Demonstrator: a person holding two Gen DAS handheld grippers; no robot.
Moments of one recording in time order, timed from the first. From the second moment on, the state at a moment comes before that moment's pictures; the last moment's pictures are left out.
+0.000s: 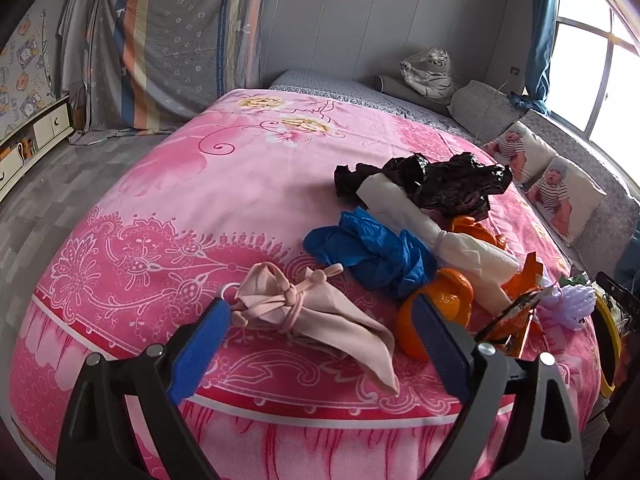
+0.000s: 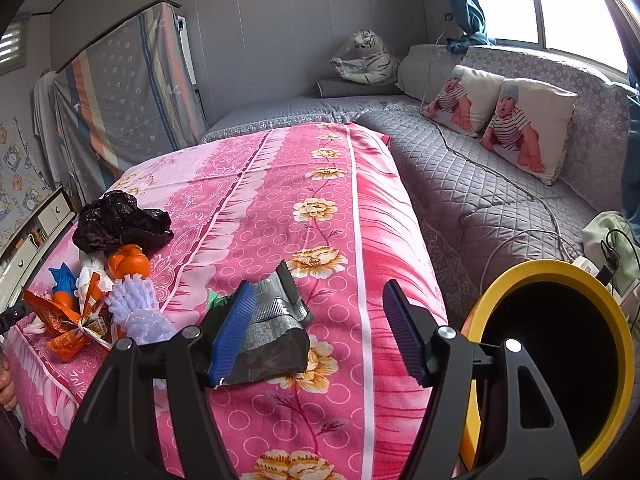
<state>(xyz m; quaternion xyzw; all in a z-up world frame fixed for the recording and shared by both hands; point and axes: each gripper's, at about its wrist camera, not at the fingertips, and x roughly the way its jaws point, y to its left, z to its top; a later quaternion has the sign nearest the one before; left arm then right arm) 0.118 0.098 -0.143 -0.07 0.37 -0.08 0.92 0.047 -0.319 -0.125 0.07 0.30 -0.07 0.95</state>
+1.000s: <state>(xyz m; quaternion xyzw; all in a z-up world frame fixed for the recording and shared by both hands) 0.161 0.096 -0.166 -0.07 0.42 -0.06 0.90 0.086 -0.303 -0.147 0.08 0.35 -0.03 0.93</state>
